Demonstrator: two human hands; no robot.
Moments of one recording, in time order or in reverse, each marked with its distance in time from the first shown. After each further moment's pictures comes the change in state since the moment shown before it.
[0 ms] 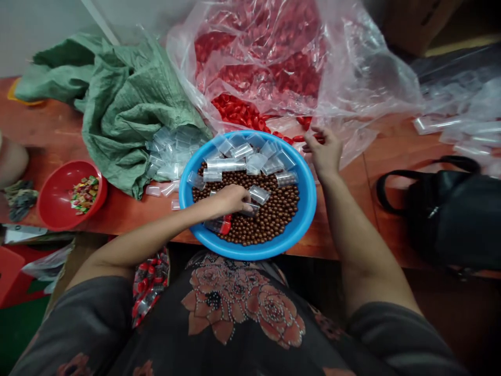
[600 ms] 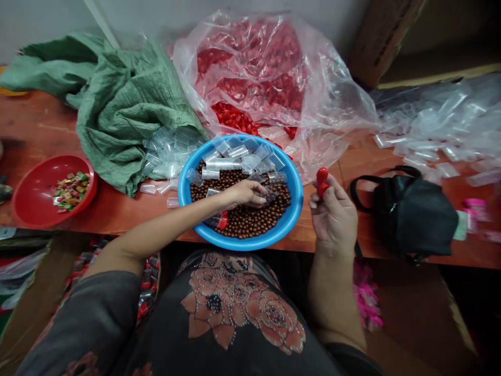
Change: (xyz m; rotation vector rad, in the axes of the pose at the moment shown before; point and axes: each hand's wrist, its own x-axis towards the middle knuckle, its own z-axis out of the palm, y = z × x) left_hand 0.023 0.017 0.035 -0.973 -0.070 -0.131; right_hand -0.169 -0.093 -0.077 0.719 -0.001 0.246
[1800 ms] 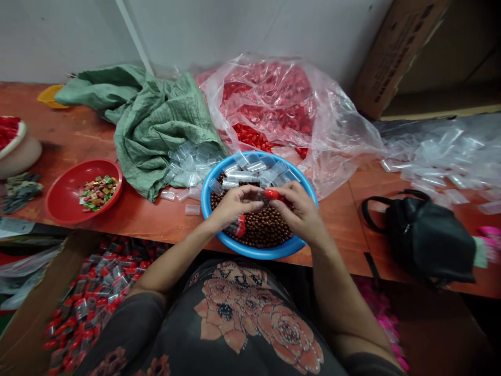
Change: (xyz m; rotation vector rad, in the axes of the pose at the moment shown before) left_hand -0.092 0.008 -0.022 -0.076 0.060 0.495; right_hand -0.020 -0.011 0.096 -0.795 -0.704 -0.573
